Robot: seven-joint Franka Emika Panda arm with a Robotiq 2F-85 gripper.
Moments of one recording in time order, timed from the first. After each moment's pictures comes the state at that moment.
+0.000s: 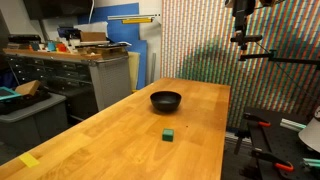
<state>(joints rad) -0.13 -0.58 -0.30 -2.51 -0.02 1.79 -0.20</state>
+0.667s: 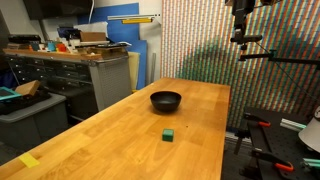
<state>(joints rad) -0.13 -0.58 -0.30 -2.50 -0.02 1.79 -0.20</state>
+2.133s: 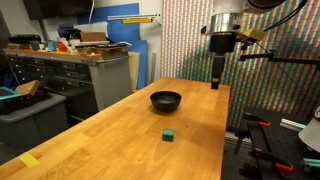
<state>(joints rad) 0.08 -0.37 0.07 -2.76 0.13 2.38 -0.01</state>
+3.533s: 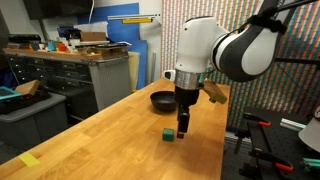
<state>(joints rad) 0.16 0.27 0.17 -2.51 -0.23 2.86 0.19</state>
